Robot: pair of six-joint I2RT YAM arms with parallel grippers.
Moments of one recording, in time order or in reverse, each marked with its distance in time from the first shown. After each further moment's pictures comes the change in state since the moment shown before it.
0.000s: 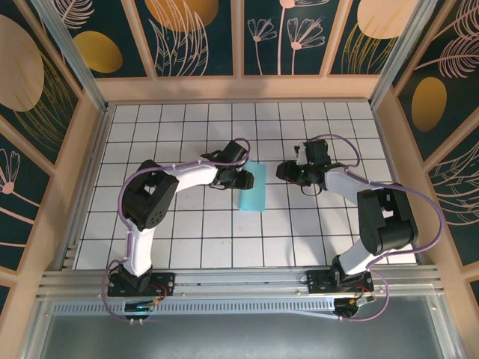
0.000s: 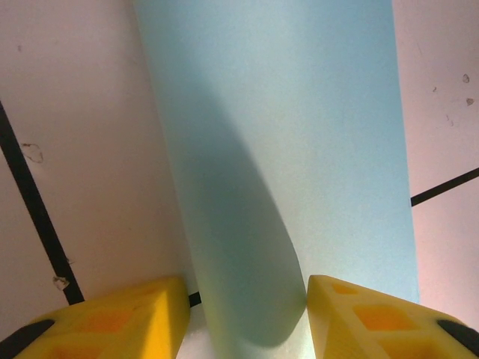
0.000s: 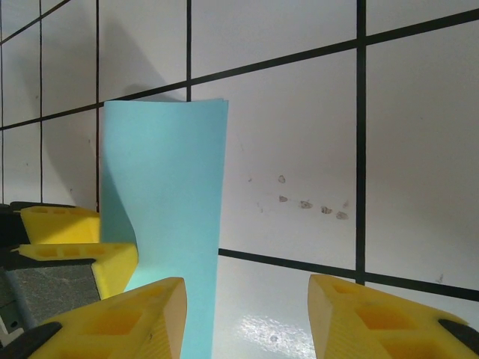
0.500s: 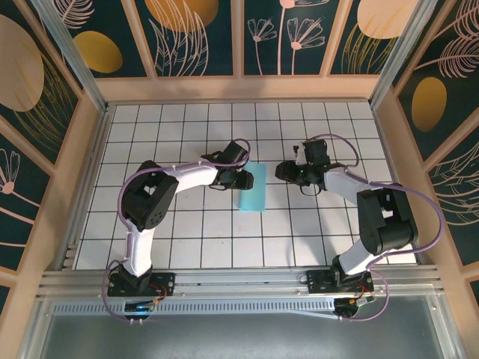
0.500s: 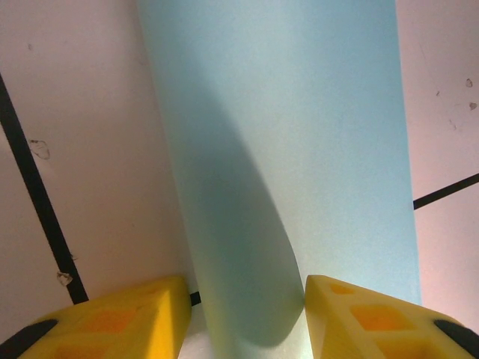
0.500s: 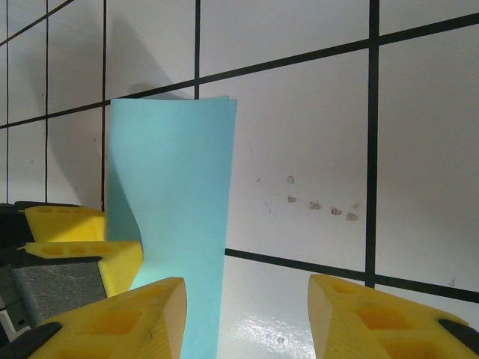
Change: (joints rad) left arm -0.004 -0.005 -0.006 0.007 -0.019 -0.014; right arm 0.007 0.000 0.000 0.005 -0.005 0.000
